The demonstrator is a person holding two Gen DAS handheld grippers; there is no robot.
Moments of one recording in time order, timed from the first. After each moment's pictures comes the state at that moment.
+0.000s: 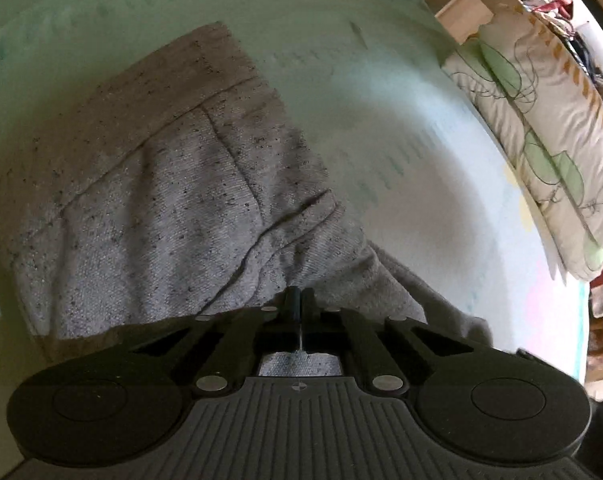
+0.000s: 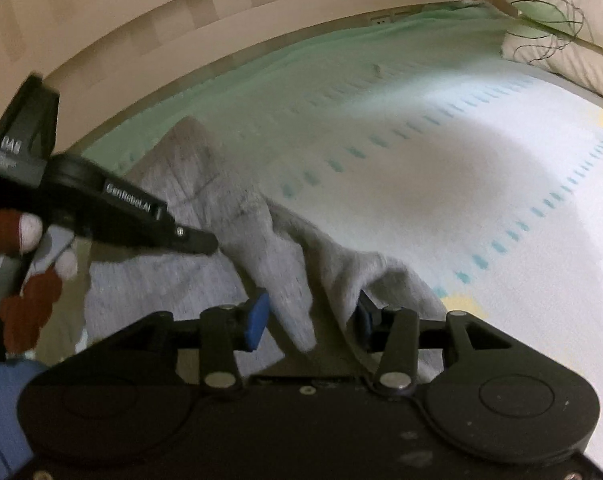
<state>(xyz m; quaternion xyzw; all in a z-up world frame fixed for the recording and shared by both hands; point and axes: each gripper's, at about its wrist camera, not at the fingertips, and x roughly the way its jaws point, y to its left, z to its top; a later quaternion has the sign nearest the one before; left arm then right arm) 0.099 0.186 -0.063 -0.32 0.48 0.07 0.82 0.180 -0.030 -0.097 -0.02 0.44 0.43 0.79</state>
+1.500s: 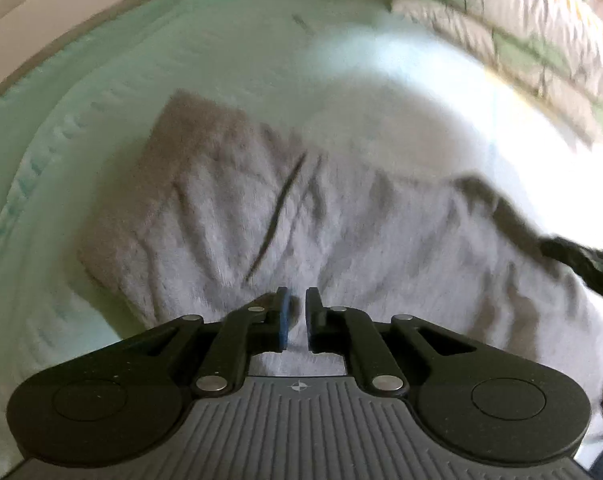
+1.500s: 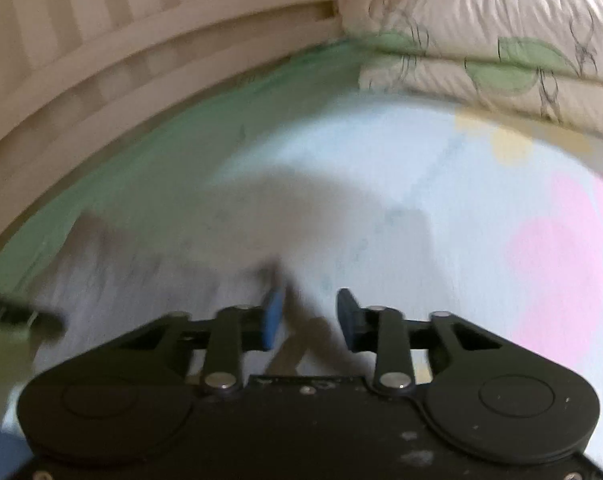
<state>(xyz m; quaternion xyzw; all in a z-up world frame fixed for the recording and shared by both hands) 0.049 0.172 -0.012 -0.10 0.54 0.05 0.84 0.151 -0.095 -0.062 0.03 0.42 0.27 0.87</state>
